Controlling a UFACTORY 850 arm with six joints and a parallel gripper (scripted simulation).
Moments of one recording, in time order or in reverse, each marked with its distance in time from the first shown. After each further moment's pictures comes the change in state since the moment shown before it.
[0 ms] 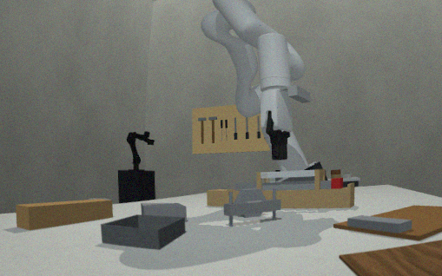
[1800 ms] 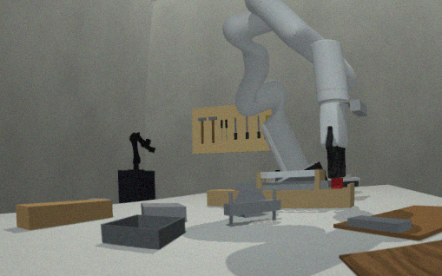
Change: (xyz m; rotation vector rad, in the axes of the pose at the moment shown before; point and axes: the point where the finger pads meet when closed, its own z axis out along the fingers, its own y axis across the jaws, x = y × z) arm 0.156 -0.003 0.054 0.007 -0.007 0.003
